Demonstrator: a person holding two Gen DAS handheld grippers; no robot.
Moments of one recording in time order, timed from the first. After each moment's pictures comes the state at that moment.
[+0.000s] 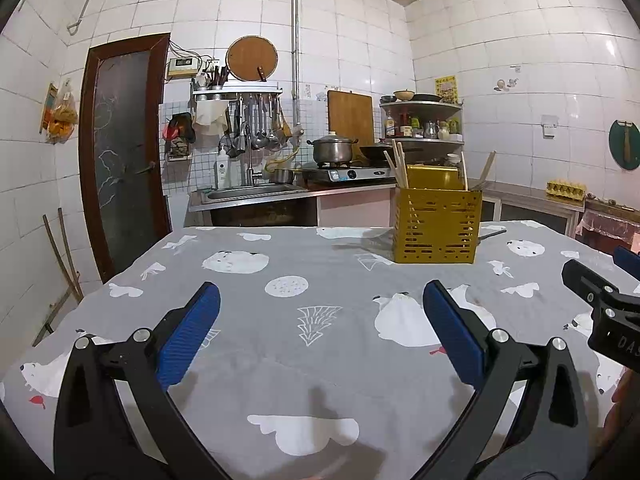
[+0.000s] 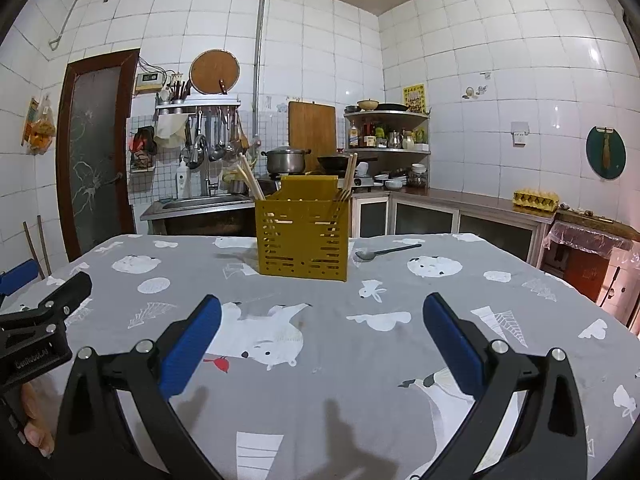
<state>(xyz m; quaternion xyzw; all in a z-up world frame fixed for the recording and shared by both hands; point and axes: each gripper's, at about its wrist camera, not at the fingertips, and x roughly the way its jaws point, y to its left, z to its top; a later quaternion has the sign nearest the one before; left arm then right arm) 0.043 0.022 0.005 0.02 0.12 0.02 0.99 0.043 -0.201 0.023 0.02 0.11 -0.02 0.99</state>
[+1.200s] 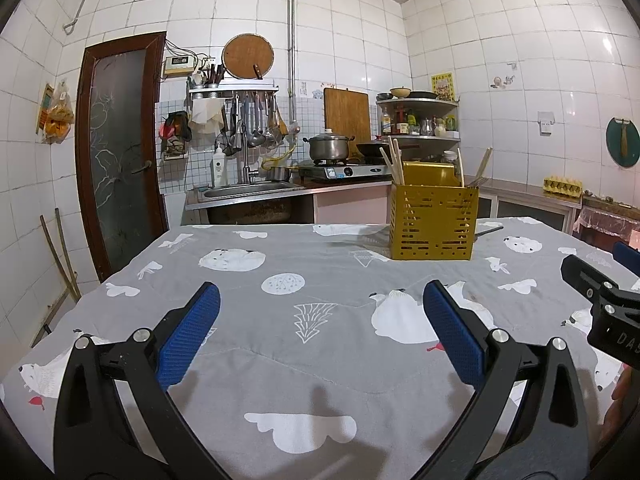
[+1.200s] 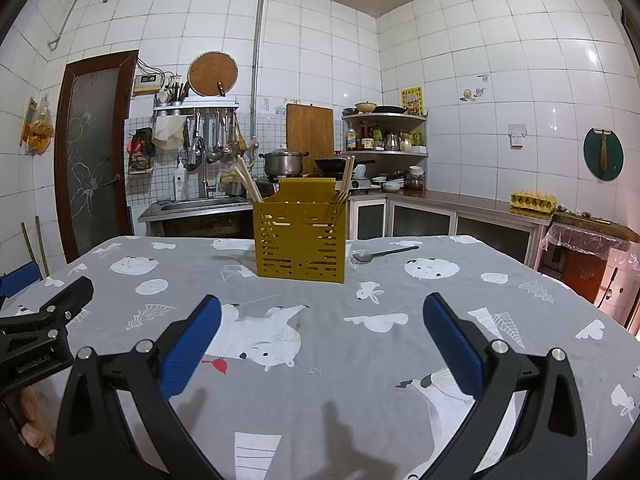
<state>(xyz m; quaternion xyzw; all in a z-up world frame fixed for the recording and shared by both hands) 0.043 0.020 0.003 0.02 0.12 0.02 0.99 0.041 -0.201 0.025 0.02 0.11 -0.03 0.99</state>
